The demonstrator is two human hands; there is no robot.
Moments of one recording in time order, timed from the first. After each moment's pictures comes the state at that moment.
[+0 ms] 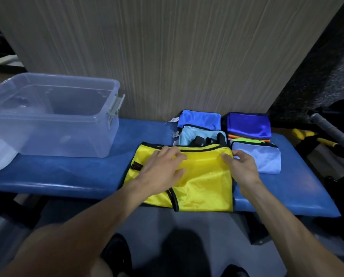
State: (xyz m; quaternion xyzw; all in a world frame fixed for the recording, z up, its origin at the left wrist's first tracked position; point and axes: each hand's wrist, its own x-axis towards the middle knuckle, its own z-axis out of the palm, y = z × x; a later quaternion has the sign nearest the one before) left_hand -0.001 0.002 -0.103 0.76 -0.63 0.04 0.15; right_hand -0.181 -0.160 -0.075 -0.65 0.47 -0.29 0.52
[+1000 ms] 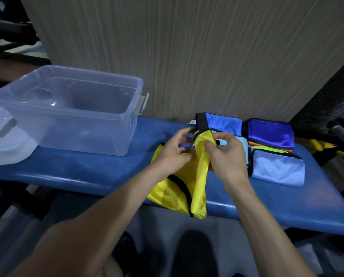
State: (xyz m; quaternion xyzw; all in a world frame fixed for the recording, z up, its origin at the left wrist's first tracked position) left_hand 0.036 -0.008 -0.090 0.59 -0.37 -0.31 0.65; right_hand -0.094 -0.078 -0.033 -0.73 0.38 -0.32 0.47
